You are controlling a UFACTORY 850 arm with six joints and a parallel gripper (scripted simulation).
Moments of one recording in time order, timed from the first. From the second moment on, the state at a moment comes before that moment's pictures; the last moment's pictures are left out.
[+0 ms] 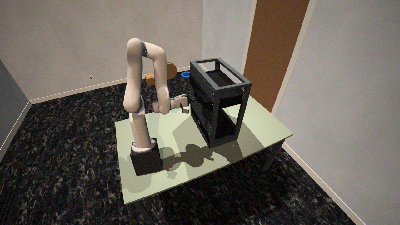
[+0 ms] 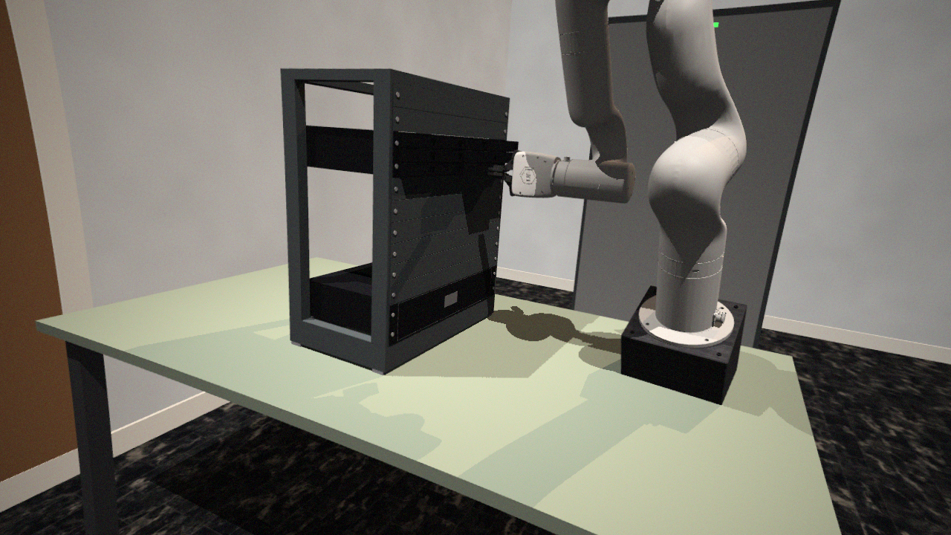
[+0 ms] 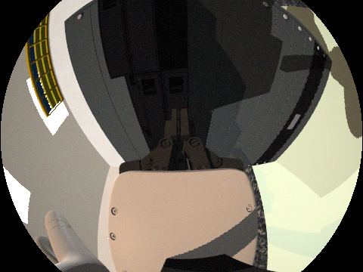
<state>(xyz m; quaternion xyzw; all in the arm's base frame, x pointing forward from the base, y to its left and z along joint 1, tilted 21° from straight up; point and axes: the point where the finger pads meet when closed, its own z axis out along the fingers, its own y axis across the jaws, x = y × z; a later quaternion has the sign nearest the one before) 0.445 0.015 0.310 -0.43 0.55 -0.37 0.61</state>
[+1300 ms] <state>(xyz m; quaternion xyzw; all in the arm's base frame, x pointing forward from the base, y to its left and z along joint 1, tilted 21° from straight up) 0.465 0.017 0.311 -0.43 0.55 -0.37 0.61</state>
